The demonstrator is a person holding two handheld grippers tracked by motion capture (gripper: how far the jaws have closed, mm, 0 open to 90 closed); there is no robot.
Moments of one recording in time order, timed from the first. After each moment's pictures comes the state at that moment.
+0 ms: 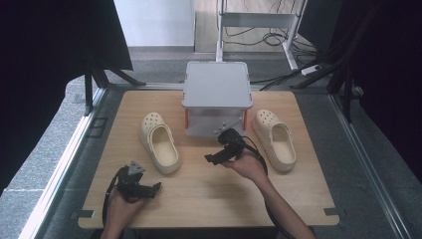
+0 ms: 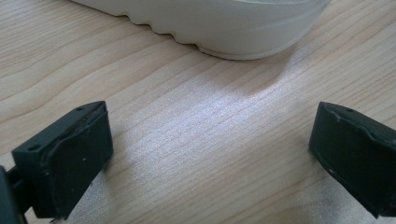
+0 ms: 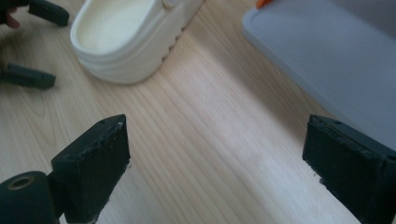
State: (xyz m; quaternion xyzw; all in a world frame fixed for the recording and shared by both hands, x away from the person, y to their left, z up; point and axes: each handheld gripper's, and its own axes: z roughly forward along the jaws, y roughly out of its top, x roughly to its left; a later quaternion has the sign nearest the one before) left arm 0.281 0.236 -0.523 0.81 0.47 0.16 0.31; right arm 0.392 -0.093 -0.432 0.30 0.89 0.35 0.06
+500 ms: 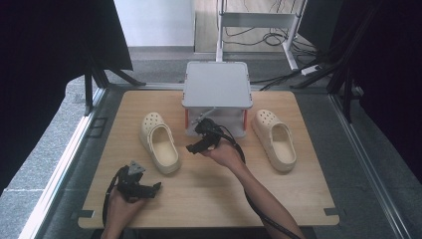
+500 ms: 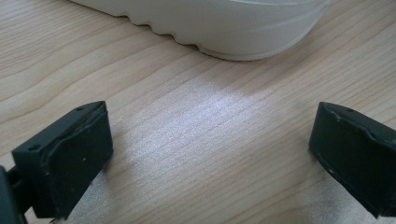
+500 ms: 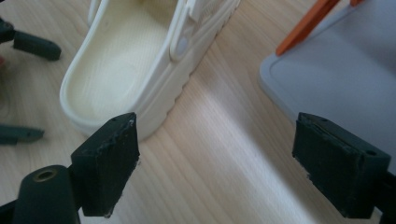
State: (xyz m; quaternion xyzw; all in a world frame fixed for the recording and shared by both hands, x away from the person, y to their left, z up) left arm 0.281 0.236 -0.523 0.81 0.48 0.16 0.31; right arm 0.424 -0.027 -0.429 0.29 0.90 0.33 0.07
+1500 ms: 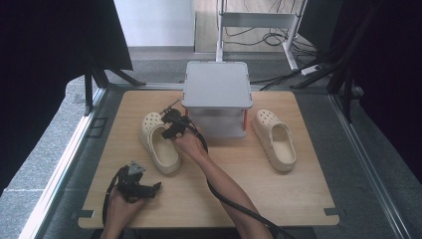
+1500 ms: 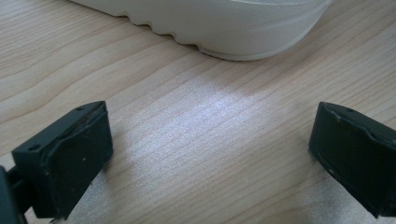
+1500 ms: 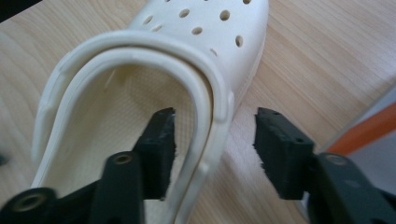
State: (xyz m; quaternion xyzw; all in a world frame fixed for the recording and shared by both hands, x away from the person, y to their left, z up) left arm 0.281 0.236 -0.523 0.81 0.48 0.16 0.31; right arm 0.473 0.081 -0.452 0.31 0.90 0.30 0.09
